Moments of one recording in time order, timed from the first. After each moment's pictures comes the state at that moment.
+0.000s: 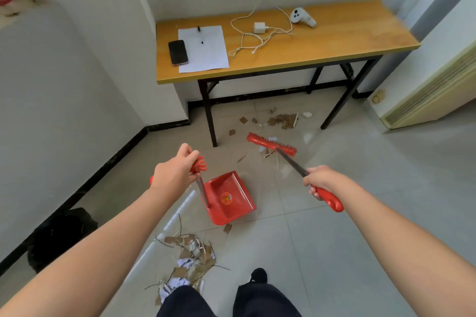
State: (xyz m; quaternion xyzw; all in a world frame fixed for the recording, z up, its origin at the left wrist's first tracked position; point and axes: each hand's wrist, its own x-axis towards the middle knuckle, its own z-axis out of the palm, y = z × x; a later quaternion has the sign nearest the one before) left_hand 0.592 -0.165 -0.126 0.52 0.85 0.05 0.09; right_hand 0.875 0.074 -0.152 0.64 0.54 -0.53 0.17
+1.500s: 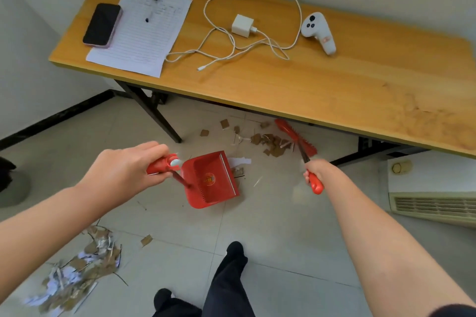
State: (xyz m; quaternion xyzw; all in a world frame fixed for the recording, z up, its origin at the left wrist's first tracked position) left_hand 0.618 0.203 -0.142 0.46 0.89 0.03 0.09; right_hand 0.781 0.587 -0.302 0.66 0.52 -0.48 0.26
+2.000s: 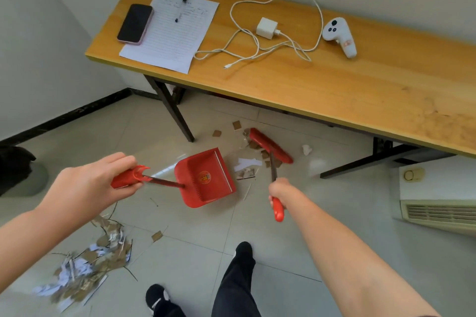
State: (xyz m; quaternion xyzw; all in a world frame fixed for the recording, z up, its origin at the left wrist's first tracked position) left_hand 0.624 0.087 -0.130 0.38 0.92 0.04 0.10; right_hand 0.765 0.426 -0.321 0.58 0.61 -0.44 0.31
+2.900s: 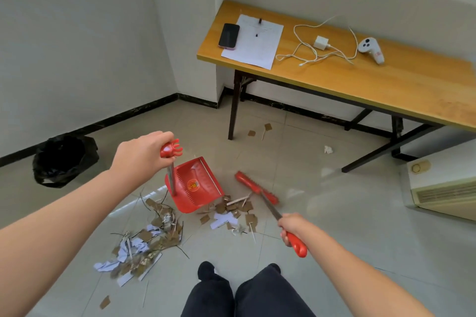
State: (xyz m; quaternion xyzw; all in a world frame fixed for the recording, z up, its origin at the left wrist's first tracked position) left_hand 0.635 -0.178 -0.084 0.30 0.95 0.09 0.07; right_hand 0.876 0.098 -0.230 0.59 0.56 -0.48 0.33
